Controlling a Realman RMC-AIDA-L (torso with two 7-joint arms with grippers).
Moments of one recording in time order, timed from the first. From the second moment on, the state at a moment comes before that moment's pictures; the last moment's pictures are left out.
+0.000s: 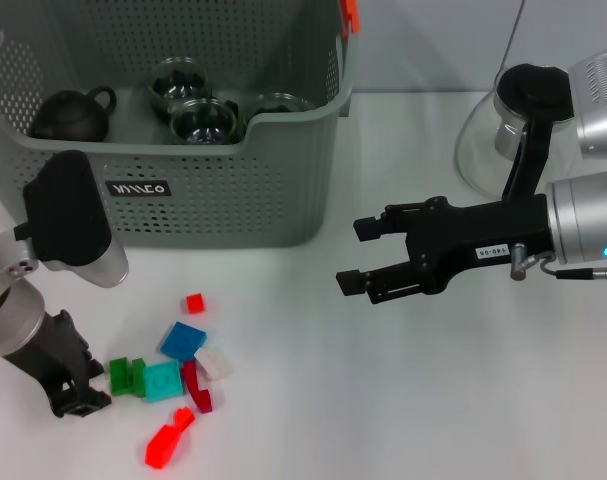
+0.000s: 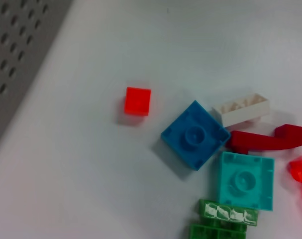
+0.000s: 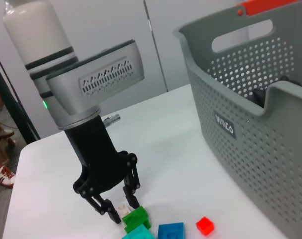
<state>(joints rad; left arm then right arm) -0.42 -2.17 1.27 1.35 2.86 1.63 -1.98 0.69 2.08 -0.99 -0.71 -1.99 -1.49 1.61</state>
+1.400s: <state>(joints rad) -0.65 -2.15 0.82 1.54 2.62 1.98 -2.17 0.69 2.08 -0.98 -0.71 -1.99 -1.49 1.60</state>
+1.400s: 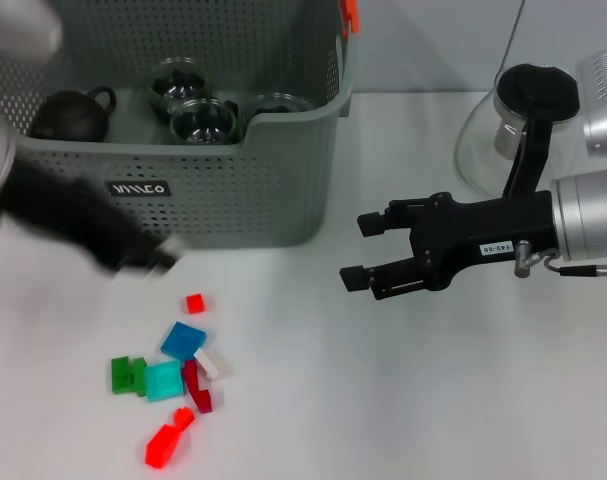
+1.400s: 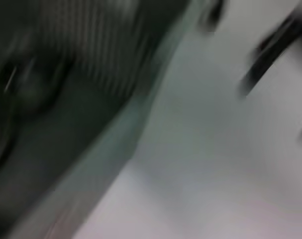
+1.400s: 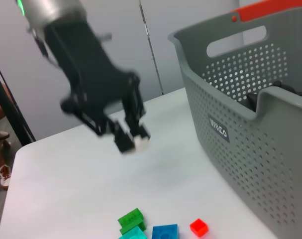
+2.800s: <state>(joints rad) -0.75 -1.98 0.75 1.49 2.27 1.73 -2.12 0.70 2.08 -0.98 -0.72 -1.99 -1.49 1.60</state>
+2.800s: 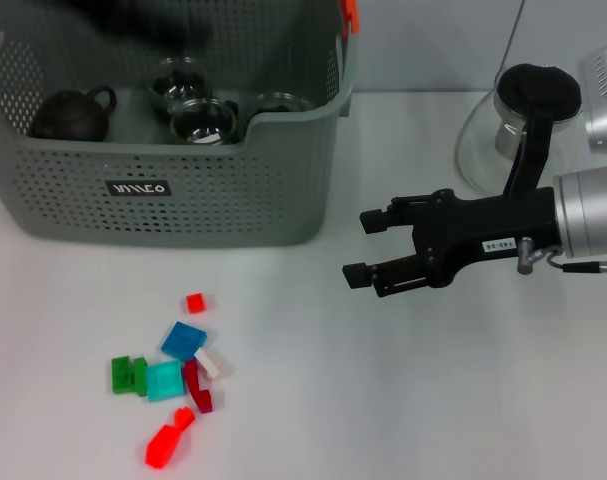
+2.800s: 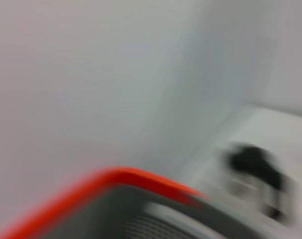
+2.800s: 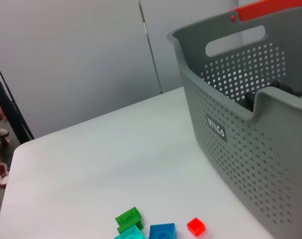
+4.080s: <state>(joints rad) -0.48 -2.17 1.33 1.41 2.86 1.70 -1.92 0.69 2.08 -0.97 -0.71 -1.99 -1.47 1.61</state>
